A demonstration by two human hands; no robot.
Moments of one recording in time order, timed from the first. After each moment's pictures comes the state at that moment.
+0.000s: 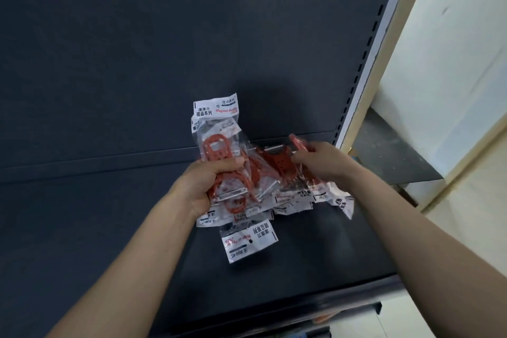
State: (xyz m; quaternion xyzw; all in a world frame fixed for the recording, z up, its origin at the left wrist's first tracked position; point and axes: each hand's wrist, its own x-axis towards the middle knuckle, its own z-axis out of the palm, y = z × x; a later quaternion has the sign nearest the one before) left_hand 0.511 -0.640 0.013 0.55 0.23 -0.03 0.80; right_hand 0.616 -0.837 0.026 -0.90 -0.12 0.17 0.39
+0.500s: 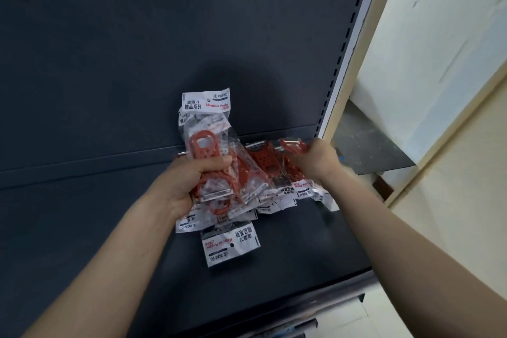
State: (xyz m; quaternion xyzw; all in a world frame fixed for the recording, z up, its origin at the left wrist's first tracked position) left_hand 0.522 -0.641 0.013 0.58 0.21 -0.05 0.79; right_hand 0.635 -0.846 -0.001 -0.94 -0.03 0.05 0.34
